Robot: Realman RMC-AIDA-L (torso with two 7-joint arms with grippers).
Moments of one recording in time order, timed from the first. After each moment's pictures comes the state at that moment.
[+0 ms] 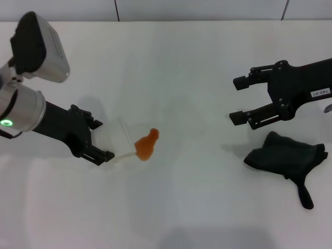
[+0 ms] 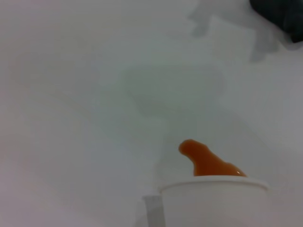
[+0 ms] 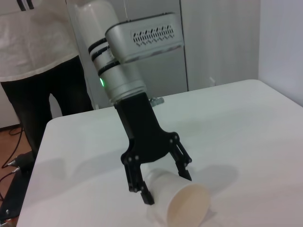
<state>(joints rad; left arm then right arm) -0.60 -2.08 1.13 1.06 2.48 1.50 -1.81 0.58 2.01 -0.97 -1.09 -1.97 -1.69 1.68</state>
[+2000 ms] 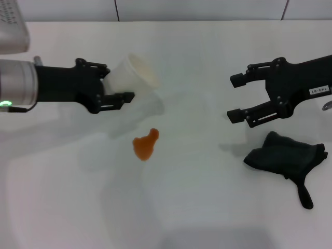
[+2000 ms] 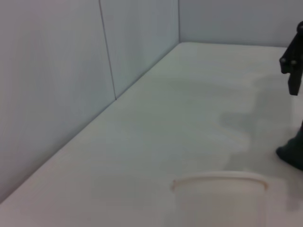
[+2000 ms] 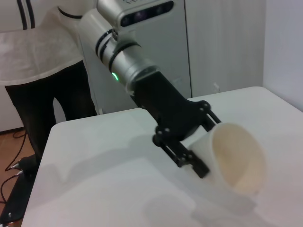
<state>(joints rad) -0.55 -2.07 0.97 0.97 2.07 1.39 -1.49 0.59 2.01 -0.97 -1.09 -1.96 -1.70 1.68</state>
